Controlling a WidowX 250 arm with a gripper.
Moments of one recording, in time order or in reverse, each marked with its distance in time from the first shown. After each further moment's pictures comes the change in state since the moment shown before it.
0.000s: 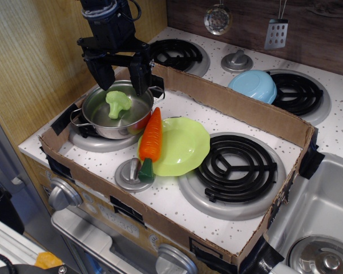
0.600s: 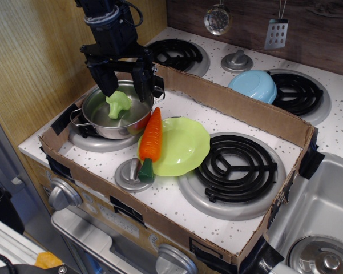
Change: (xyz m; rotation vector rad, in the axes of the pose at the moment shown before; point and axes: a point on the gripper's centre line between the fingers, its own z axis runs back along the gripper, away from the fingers) arm -0.005 -0.003 -0.005 -0.032 0.016 0.025
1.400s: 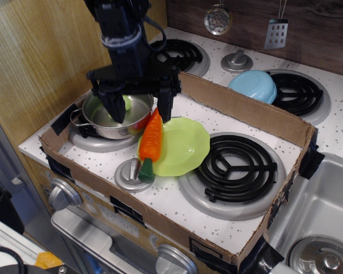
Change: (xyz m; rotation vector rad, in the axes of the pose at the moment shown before) arm -0.042 -0.048 0.000 0.076 -0.048 0.318
